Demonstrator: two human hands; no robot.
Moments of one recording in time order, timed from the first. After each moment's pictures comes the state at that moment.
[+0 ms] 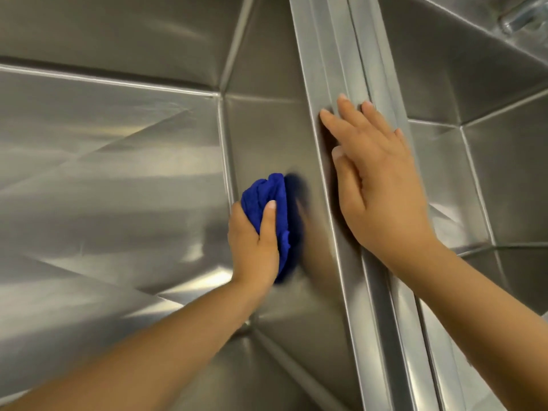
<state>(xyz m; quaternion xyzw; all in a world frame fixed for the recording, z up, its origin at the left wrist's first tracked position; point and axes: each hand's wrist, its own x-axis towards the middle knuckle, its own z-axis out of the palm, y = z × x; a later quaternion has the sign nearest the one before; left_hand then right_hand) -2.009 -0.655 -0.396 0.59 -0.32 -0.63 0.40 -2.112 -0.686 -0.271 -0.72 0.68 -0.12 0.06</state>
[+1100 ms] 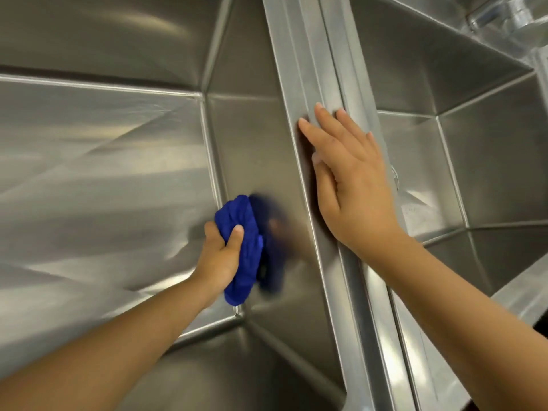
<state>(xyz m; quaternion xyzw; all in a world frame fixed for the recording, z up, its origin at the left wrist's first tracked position) -1.972 -0.655 -0.424 0.57 -0.33 -0.72 0.22 -2.109 -0.686 -0.269 -0.71 0.69 -0.13 0.05</state>
